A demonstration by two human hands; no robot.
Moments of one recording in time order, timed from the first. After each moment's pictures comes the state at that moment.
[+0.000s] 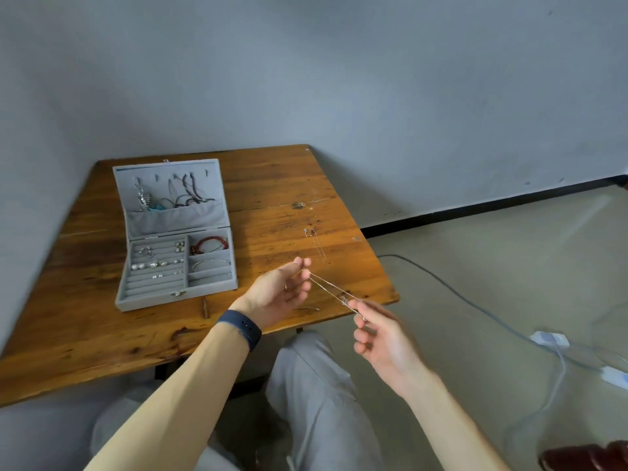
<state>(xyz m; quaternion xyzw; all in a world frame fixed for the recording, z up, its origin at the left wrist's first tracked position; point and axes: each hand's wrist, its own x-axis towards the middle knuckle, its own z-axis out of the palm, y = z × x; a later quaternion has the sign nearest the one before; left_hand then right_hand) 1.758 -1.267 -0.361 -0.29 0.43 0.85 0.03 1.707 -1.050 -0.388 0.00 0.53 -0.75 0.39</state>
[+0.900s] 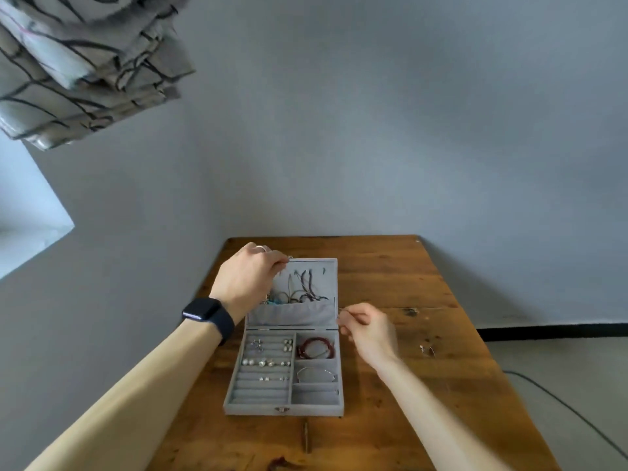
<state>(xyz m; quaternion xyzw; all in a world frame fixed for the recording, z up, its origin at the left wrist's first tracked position) 1.806 -1.505 -0.237 -0.28 0.92 -0.02 -0.27 1.649 -1.341 -0.356 -0.29 0.74 -0.57 0.22</state>
